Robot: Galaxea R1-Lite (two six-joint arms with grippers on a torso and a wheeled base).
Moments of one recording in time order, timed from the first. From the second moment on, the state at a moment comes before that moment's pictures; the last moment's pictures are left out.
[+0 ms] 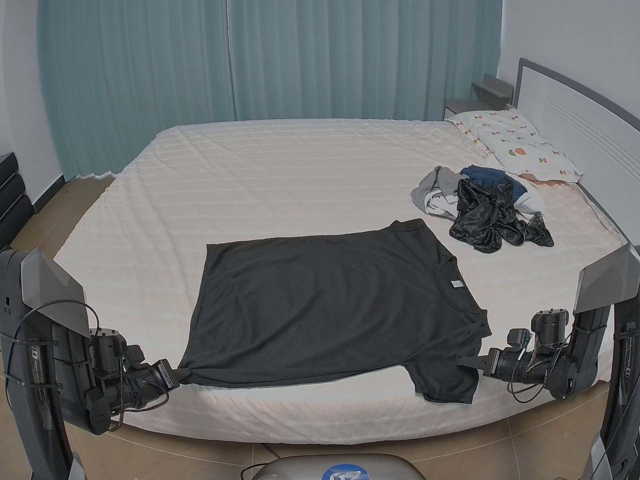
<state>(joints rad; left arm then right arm) 0.04 2.36 -0.16 -1.55 -0.42 -0.56 0.00 2.40 -0.38 -1.33 0.54 0.40</state>
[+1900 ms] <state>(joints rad) 0.02 2.26 -0.02 -1.43 -0.08 -0.11 -0.15 2.06 -0.02 -1.07 0.55 0.07</state>
